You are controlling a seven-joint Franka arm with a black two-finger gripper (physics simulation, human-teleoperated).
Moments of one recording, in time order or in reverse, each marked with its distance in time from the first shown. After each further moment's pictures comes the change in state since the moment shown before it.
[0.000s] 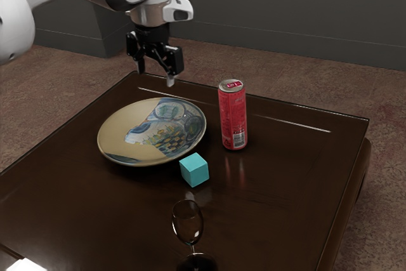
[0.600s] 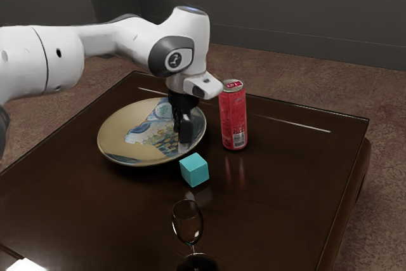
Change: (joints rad) arm -0.028 0.099 -0.062 -0.245 -0.055 0.141 0.695
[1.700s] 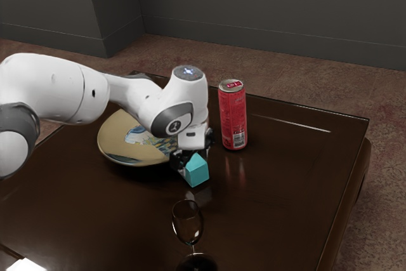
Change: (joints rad) arm 0.037 0.145 0.004 -0.201 0.126 0.626 0.874
